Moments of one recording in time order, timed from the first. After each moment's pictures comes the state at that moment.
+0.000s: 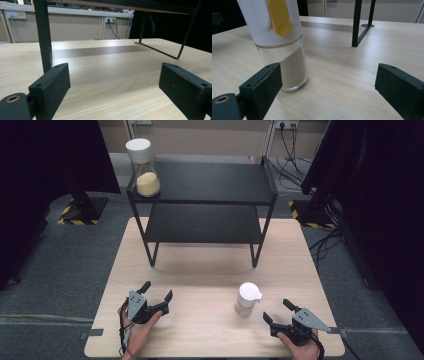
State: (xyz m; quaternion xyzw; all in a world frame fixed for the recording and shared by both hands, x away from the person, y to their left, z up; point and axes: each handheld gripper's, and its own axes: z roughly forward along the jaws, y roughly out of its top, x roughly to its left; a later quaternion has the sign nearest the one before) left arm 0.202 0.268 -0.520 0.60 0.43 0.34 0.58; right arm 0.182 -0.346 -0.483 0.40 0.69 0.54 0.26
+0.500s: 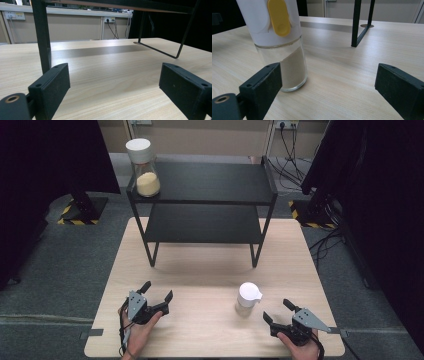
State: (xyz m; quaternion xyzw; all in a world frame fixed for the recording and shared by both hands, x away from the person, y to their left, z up) left arm 0.203 0.268 -0.519 0.61 0.43 0.34 0.58; right arm 0.181 -0.345 -0.484 0.40 0.69 0.54 0.27
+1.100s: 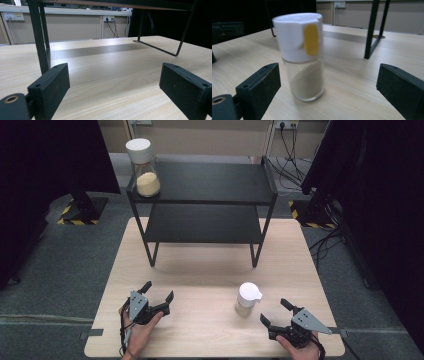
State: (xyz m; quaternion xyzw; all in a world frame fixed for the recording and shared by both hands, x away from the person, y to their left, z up) left arm 0.203 0.267 -0.518 0.61 0.42 0.34 0.57; right arm 0.174 -0.340 -0.470 0.36 0.70 0.56 0.26
